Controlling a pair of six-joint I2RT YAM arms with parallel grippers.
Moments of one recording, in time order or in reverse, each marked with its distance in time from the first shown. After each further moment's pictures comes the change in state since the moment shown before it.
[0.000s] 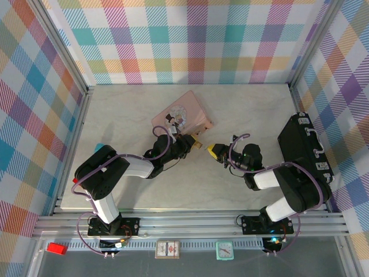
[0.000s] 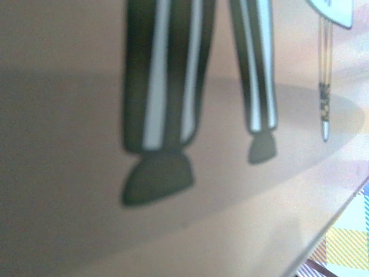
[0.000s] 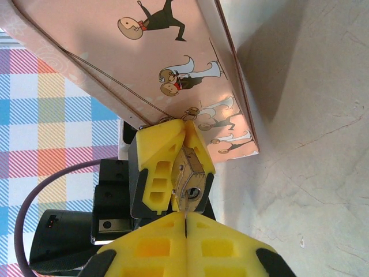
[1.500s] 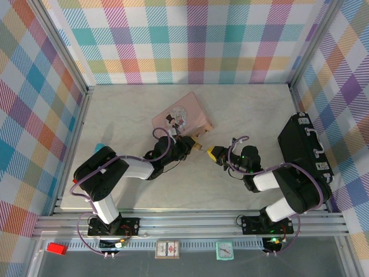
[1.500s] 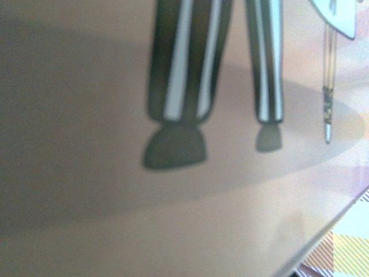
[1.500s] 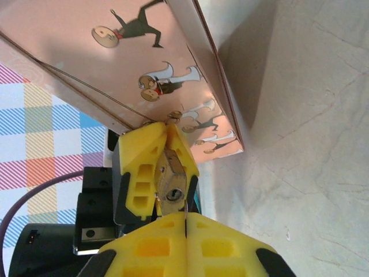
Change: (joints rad) left arm -0.020 -0.017 -0.012 -0.029 -0.045 -0.013; right arm 0.034 -0.006 -0.026 -0.027 0.058 0.014
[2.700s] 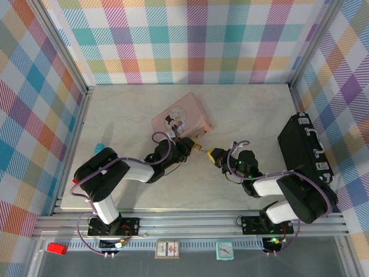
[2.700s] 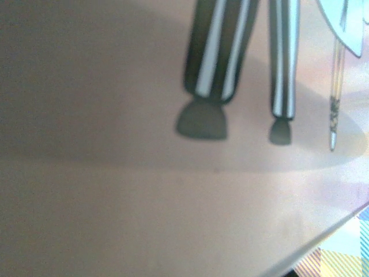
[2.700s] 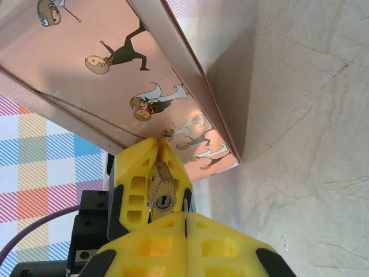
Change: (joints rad) left arm -0.031 -0.002 -0.035 0.052 -0.086 -0.072; right arm 0.103 -0.089 -0.032 -0.076 0.230 0.046
